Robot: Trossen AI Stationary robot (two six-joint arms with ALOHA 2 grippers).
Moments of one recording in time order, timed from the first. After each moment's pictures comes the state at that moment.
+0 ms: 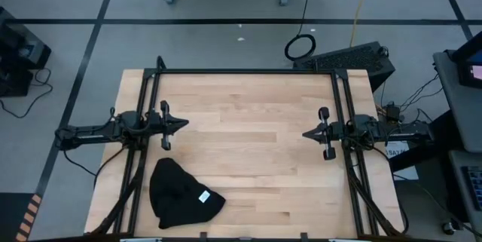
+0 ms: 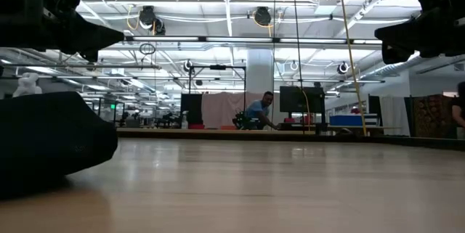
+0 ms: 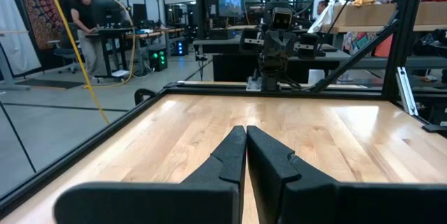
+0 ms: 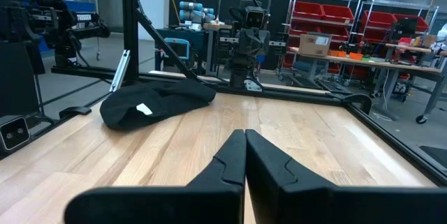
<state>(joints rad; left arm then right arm) 0.08 0.01 0.01 0.04 -0.05 0.03 0.05 0.01 0.01 0.02 -0.02 -0.09</state>
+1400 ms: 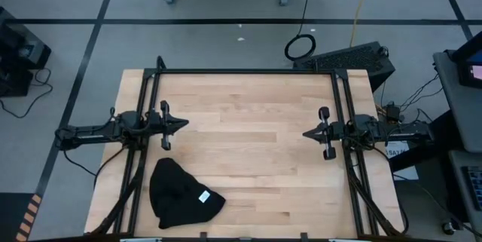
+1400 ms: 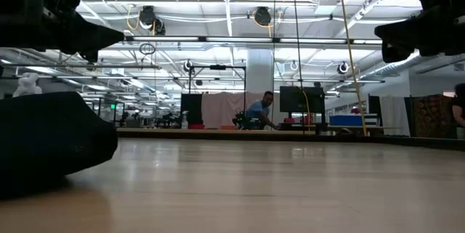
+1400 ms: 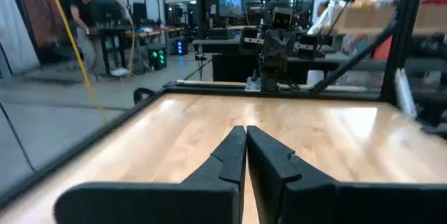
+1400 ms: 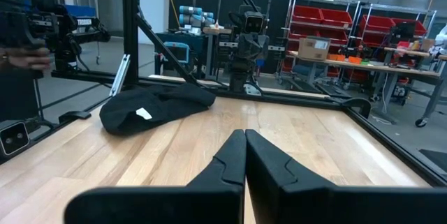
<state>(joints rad) 0.08 0.01 0.01 0.04 -0.04 -0.02 0.05 0.00 0.01 0.03 -0.02 -0.09</state>
